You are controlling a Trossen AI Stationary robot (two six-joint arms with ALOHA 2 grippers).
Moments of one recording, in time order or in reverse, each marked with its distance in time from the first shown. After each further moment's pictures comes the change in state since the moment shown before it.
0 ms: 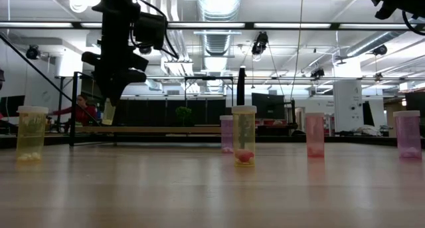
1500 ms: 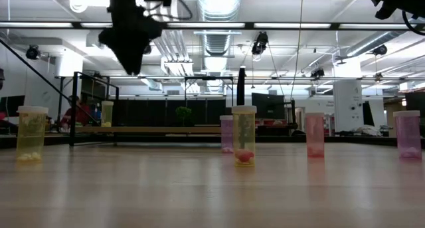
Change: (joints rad) left arm -0.122 -0.041 0.256 -0.060 0.215 0.106; right arm 0.000 0.000 0.000 0.002 0.000 -0.002
